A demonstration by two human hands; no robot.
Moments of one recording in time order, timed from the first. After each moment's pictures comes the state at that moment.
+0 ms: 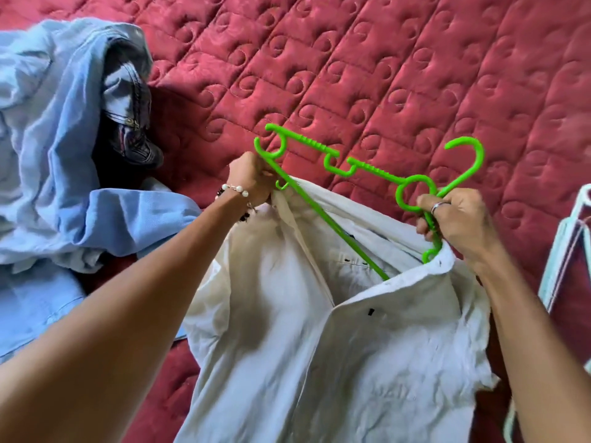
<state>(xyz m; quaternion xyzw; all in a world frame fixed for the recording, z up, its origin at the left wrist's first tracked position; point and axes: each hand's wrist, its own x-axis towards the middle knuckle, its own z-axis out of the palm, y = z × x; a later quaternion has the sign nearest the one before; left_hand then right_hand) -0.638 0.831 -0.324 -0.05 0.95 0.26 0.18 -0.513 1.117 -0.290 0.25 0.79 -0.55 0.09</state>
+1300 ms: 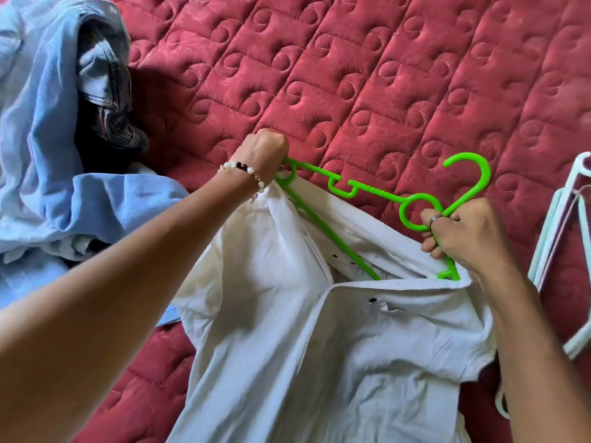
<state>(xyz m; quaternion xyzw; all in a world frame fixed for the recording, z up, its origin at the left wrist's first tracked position) -0.629 0.862 -0.311 0.21 0.96 0.03 0.17 -0.460 1.116 -0.284 0.33 0.83 -0.43 0.08</state>
